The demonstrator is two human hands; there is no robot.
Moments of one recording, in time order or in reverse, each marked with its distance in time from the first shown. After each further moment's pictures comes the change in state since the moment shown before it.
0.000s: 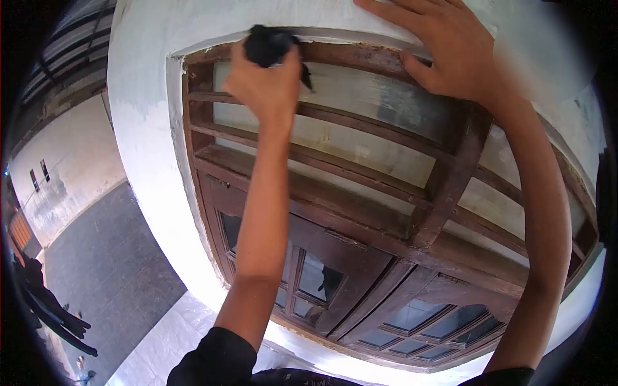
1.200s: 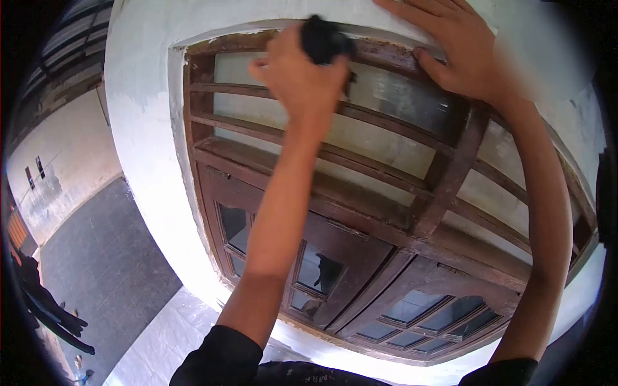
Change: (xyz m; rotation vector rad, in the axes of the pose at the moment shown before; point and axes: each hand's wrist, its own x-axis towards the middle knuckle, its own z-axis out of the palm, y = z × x) left_hand -0.025 0.028 0.004 0.212 -0.075 0.227; right_hand -0.006 -0.002 -0.012 0.029 -0.092 0.031
